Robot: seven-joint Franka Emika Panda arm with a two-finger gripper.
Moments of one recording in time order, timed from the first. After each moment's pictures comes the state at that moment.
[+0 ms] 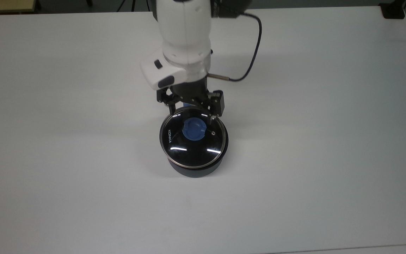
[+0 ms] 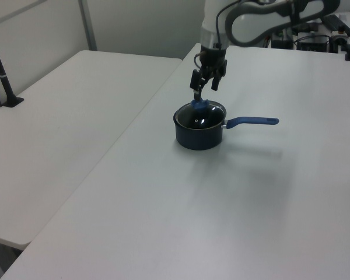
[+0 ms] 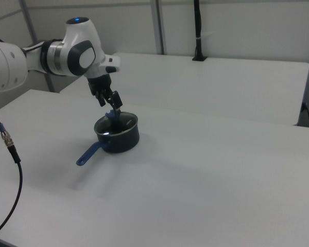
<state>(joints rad) 0.19 0.43 -0.07 -1.47 0.01 2.06 0.40</state>
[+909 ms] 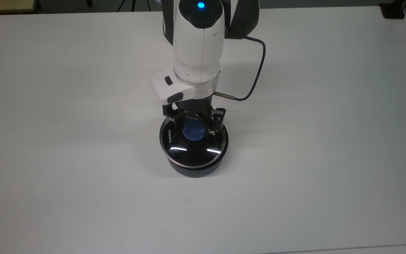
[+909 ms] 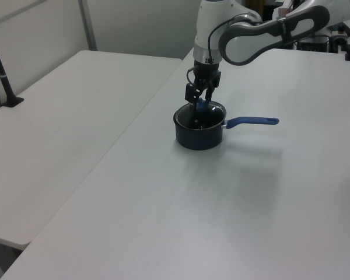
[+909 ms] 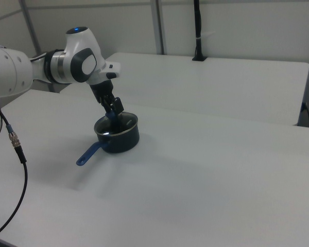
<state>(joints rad) 0.21 0.49 -0.07 -1.44 -0.06 2.11 0.48</state>
